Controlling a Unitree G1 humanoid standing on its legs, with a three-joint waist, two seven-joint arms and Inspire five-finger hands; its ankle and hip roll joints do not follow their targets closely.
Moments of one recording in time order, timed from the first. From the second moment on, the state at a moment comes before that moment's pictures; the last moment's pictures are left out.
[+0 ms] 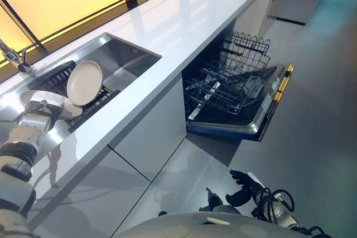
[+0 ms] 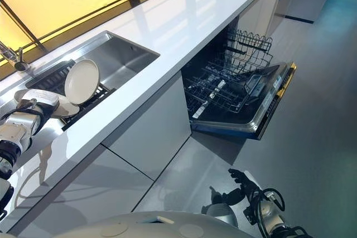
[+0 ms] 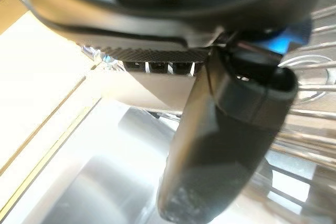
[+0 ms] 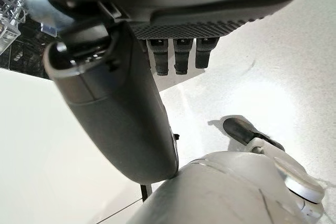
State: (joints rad) left arm -0.51 0.99 -0.52 0.88 1.01 0.06 -0.12; right arm 0.08 -0.41 0.35 0.95 -0.14 -0.17 0.01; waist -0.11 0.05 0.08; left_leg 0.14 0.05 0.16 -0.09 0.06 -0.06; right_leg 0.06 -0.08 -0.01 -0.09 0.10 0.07
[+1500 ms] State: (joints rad) left arm -0.55 1.16 -0.41 0.67 0.92 0.12 0.13; right arm 0.06 -0.41 0.35 0.98 -0.14 -0.21 0.03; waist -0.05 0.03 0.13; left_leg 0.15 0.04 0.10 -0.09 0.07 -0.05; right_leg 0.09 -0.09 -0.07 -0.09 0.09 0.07
